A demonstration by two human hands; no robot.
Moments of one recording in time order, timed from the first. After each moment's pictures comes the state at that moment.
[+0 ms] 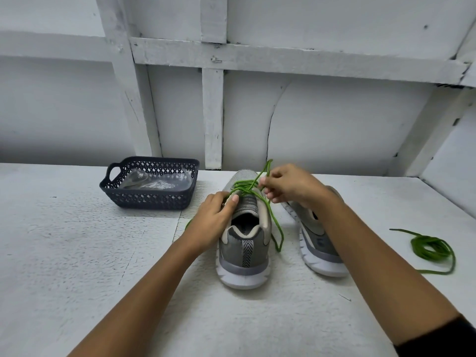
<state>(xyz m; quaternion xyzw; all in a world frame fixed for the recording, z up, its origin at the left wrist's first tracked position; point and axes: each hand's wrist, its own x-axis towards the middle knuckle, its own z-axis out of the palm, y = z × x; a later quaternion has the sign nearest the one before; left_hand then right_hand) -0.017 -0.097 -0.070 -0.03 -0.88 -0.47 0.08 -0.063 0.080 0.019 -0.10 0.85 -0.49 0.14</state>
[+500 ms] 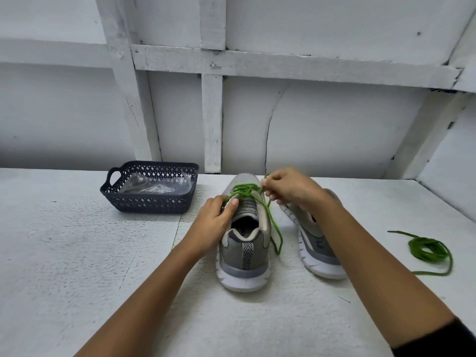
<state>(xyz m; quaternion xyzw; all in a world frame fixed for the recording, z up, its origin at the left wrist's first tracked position) -0.017 -0.096 -0.072 -0.03 -0.87 -0.49 0.09 -0.061 0.079 0.020 -0.09 0.88 -0.46 0.11</state>
